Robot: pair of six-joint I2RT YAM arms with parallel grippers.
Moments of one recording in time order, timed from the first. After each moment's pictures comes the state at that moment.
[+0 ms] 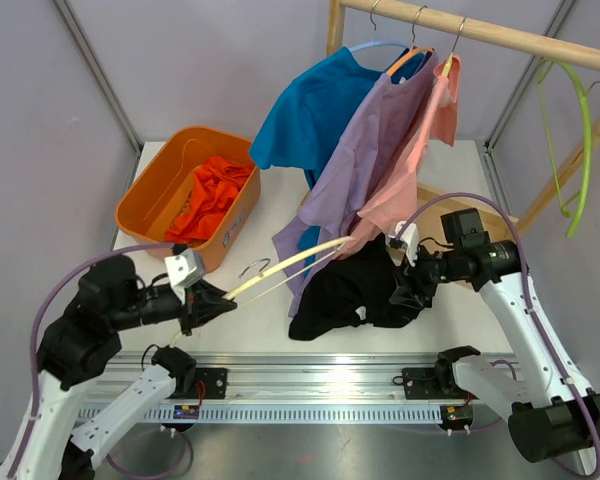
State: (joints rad) left arm -0.52 0.50 1.12 -0.97 0.64 0.09; right arm 0.22 0.98 0.98 -1.07 -0.68 -0.65
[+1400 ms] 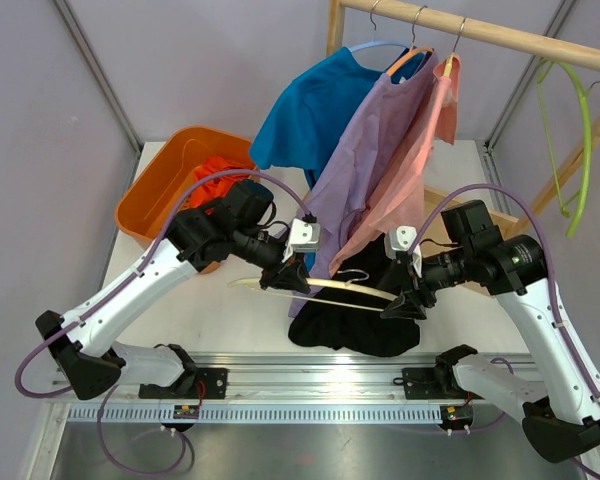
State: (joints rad) left arm -0.80 1.28 1.41 -0.95 0.83 0.44; right arm 0.40 0.97 1.29 -1.33 -0.99 -0.81
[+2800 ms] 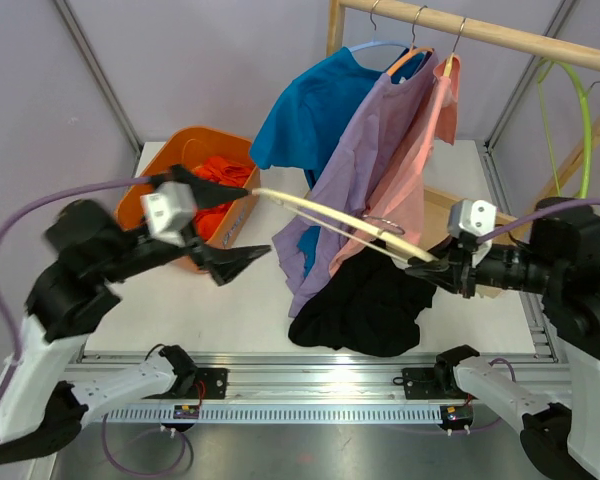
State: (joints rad) left arm -0.78 0.91 1.53 -0.59 0.45 0.12; right arm 0.34 0.91 1.70 -1.27 -0.83 -0.48
